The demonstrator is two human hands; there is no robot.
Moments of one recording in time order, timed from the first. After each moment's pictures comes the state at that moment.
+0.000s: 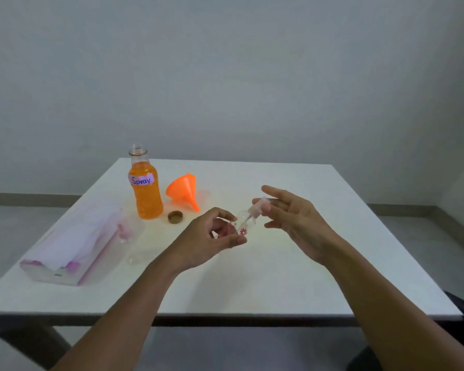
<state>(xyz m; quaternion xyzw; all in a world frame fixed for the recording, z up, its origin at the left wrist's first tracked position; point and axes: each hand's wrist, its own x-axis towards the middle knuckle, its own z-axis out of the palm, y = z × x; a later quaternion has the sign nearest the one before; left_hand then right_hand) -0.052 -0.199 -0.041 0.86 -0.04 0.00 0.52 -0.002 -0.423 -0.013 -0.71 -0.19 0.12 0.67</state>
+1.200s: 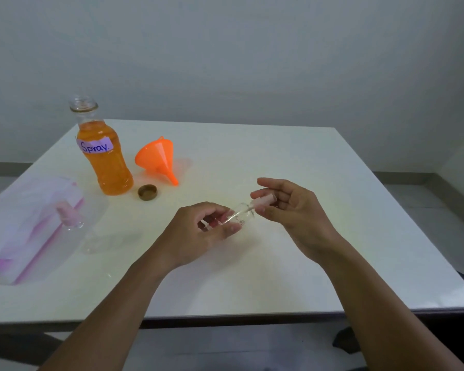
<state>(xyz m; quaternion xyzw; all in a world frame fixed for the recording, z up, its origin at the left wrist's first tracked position) -0.017 -0.215 -0.096 0.86 -0.05 0.03 0.51 0.028 -0.434 -0.073 -0.72 -0.12 0.10 0.68</state>
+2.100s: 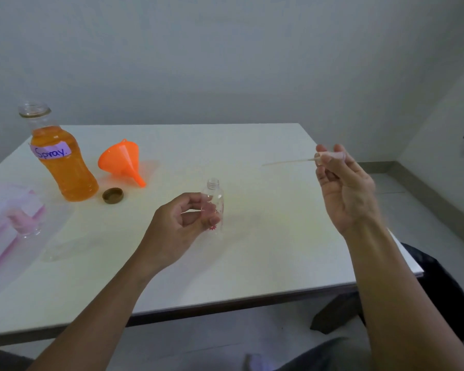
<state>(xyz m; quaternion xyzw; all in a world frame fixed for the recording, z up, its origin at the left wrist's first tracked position) -0.022 -0.251 -0.095 0.75 -0.04 0.03 0.66 0.041 -0.547 -0.046 -0.45 0.00 -0.10 0.89</state>
